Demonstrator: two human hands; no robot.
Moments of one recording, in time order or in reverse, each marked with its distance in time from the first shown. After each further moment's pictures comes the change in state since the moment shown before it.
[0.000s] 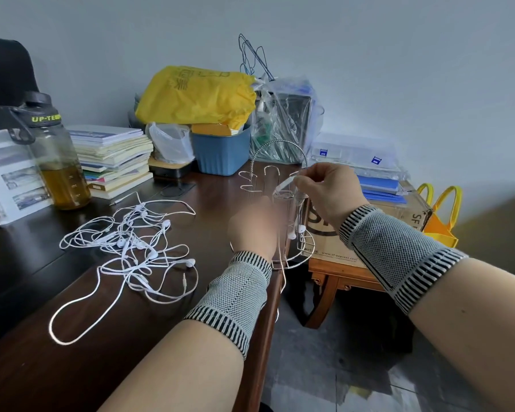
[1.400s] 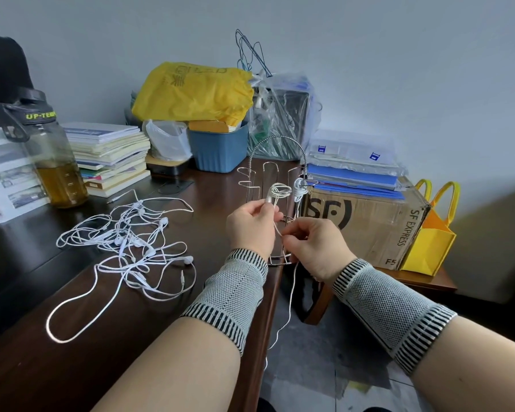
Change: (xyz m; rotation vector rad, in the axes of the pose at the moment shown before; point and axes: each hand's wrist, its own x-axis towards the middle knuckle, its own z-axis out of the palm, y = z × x) left_hand 0.000 -0.002 -0.001 -0.009 -0.040 0.027; right_hand -0.064 0.030 0.026 0.009 -0.190 0.048
